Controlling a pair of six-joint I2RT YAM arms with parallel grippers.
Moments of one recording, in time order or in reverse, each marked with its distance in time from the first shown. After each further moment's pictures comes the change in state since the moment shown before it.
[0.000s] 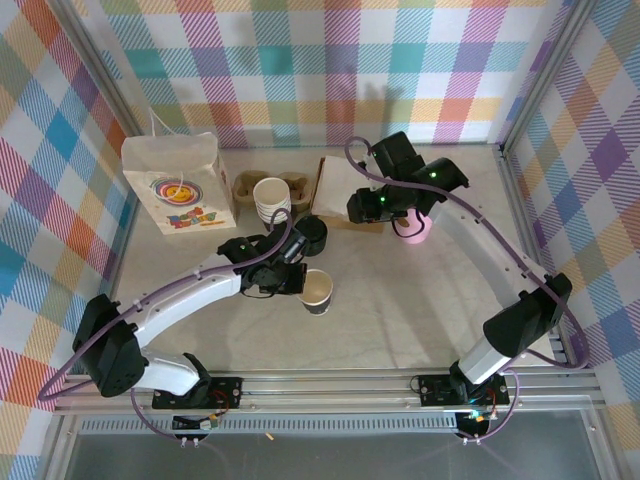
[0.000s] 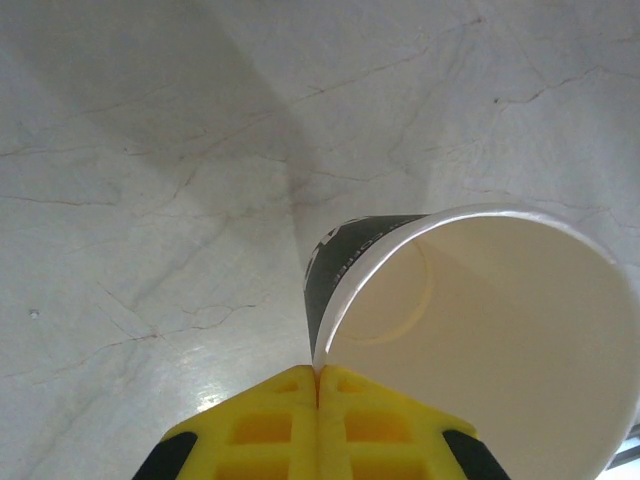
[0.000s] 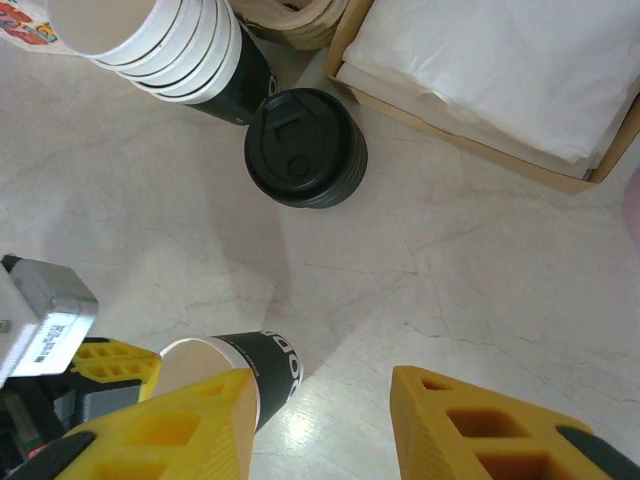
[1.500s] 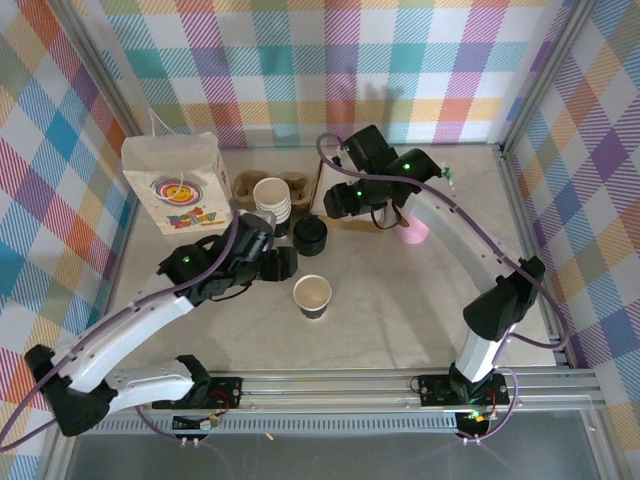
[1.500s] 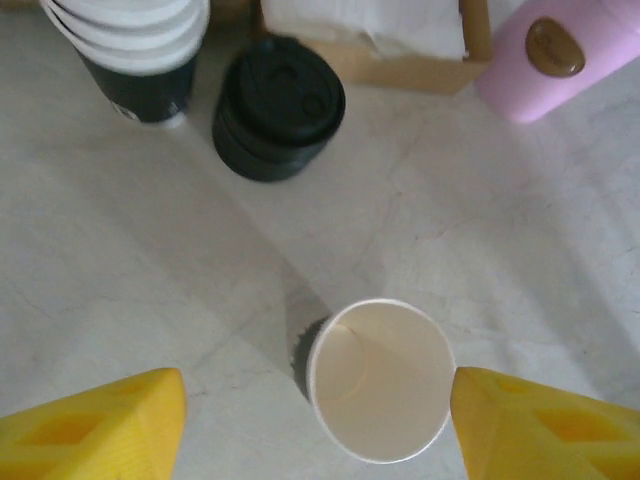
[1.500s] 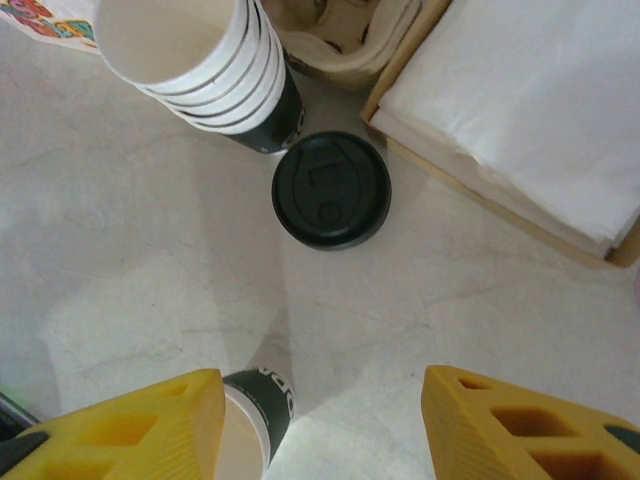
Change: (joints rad) left arm 0.000 -0.303 0.084 -0.058 -0.192 0.049; right arm 0.090 0.158 0.194 -0.018 0.079 -0.069
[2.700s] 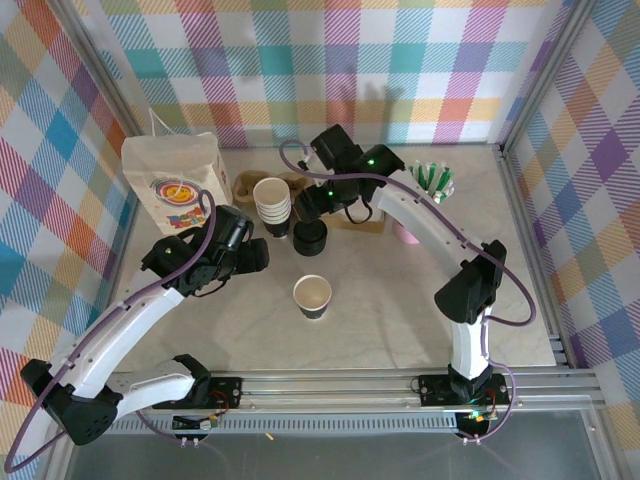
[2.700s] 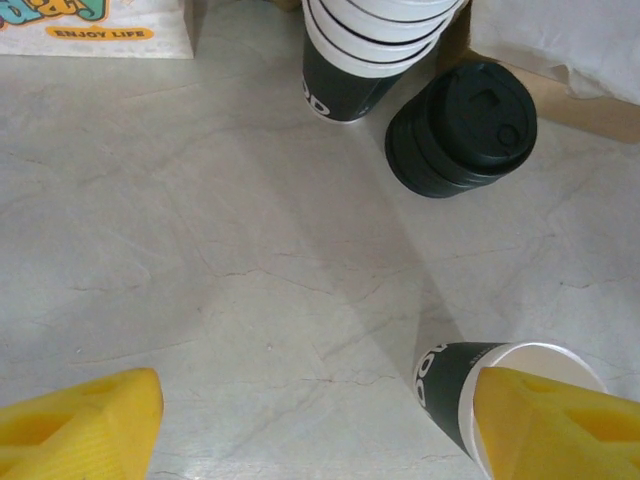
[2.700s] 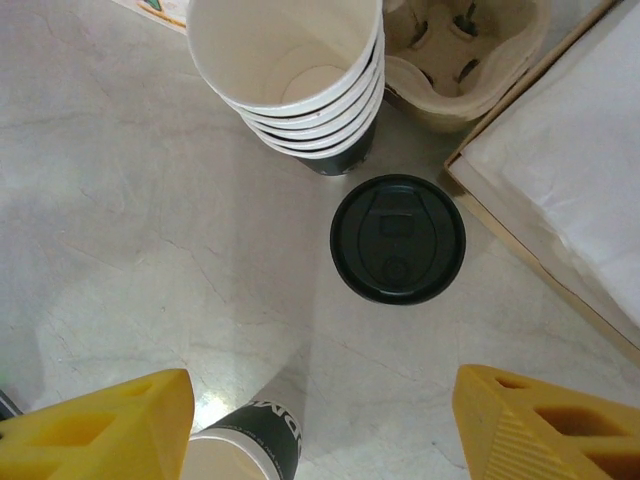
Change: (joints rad) left arm 0.183 0.011 0.035 -0.177 -0.071 -0.045; right arm 0.066 0.193 0.184 -0.007 -0.031 -0.129
